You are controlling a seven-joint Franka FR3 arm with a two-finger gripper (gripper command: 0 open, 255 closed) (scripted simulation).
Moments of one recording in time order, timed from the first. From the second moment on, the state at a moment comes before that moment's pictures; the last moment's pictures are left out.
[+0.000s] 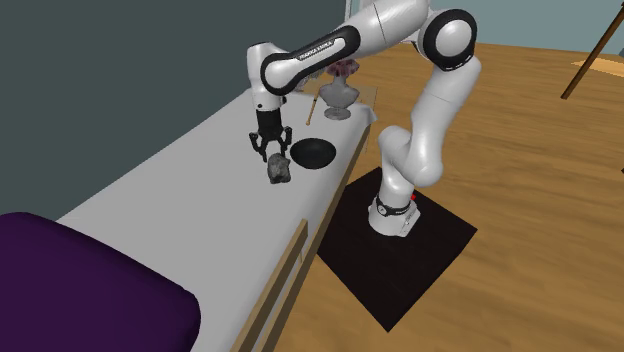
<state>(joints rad) -0.37 -0.31 -0.50 -2.32 0.12 1.94 0.86</state>
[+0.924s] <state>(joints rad) -0.37 -0.35 -0.48 -2.17 0.10 1.76 0.91</state>
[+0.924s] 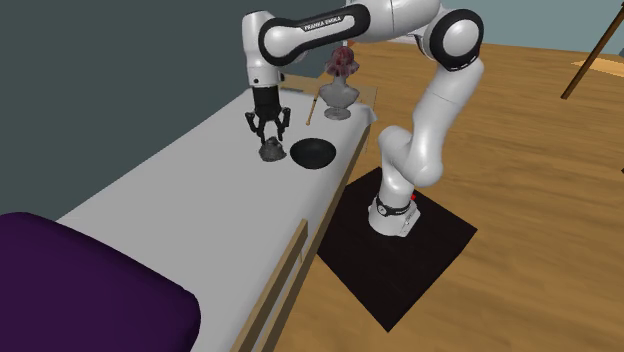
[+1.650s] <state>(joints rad) -0.46 -0.54 -0.52 -2.24 0.00 1.65 0.85</state>
